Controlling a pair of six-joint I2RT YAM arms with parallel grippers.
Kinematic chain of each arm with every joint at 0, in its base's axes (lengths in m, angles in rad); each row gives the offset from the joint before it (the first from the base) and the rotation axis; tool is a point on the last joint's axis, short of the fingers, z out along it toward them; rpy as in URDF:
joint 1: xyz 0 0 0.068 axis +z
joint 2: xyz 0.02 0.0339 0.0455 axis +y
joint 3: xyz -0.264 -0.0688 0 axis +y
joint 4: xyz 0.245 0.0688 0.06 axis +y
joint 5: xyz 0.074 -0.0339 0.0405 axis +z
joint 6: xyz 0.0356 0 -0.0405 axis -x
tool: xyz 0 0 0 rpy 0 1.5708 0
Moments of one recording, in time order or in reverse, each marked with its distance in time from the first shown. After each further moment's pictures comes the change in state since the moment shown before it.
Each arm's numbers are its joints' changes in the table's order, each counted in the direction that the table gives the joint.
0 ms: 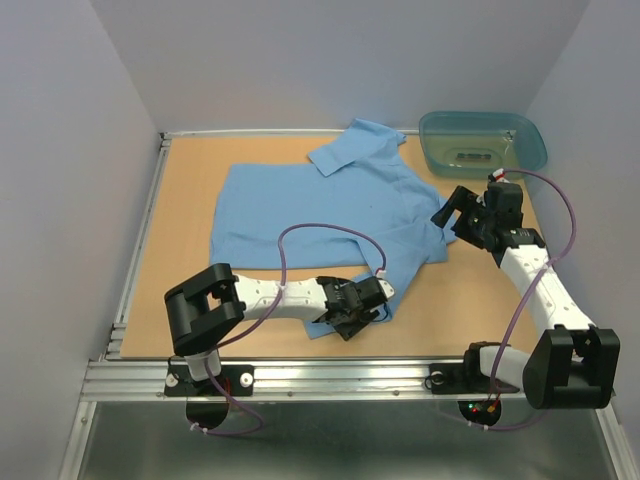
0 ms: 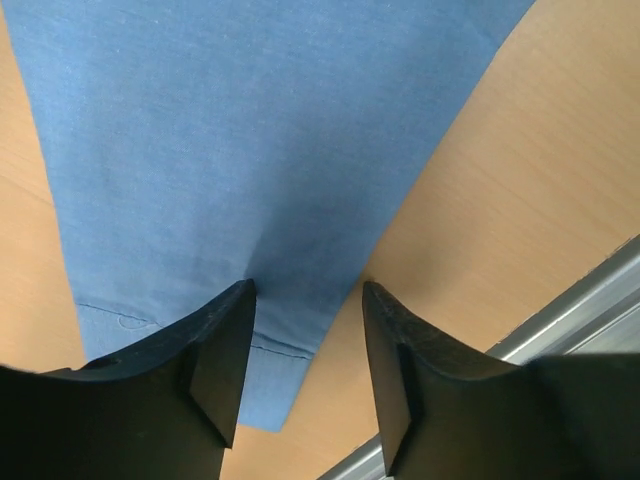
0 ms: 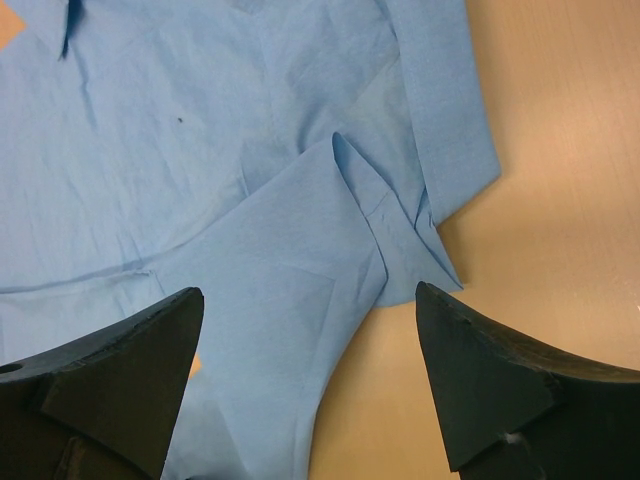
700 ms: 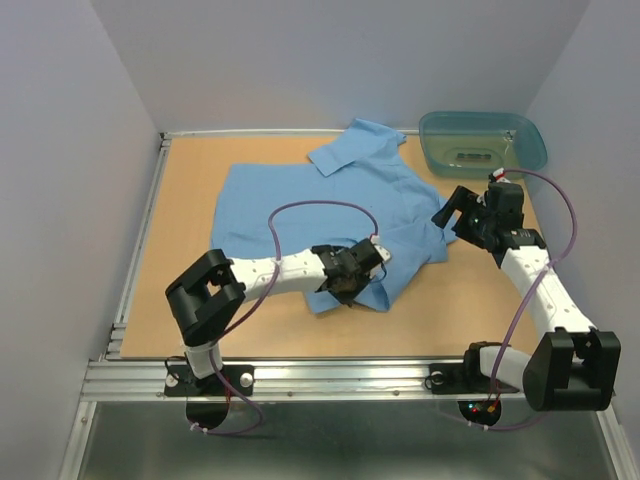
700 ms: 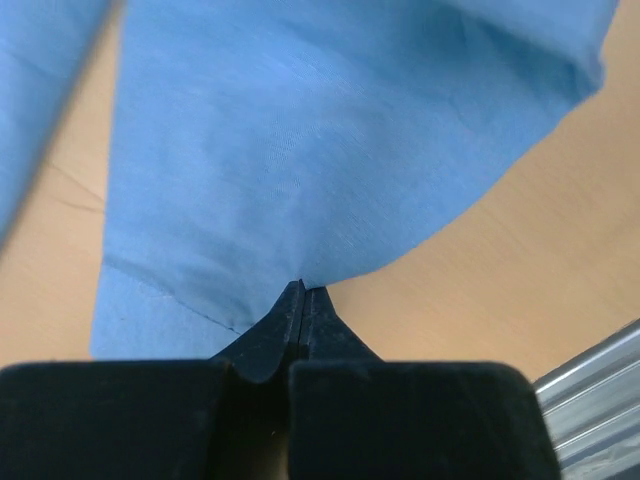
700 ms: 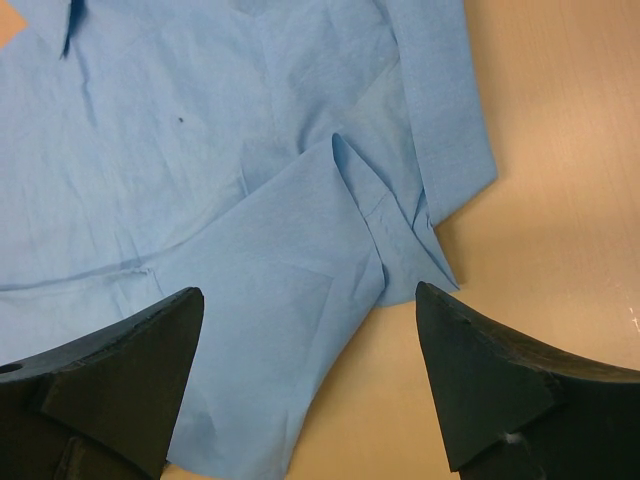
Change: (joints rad) left arm 0.125 0.047 -0.121 0.053 -0.037 -0.010; right arm 0.000 -0.005 0.000 0.001 0.000 0.015
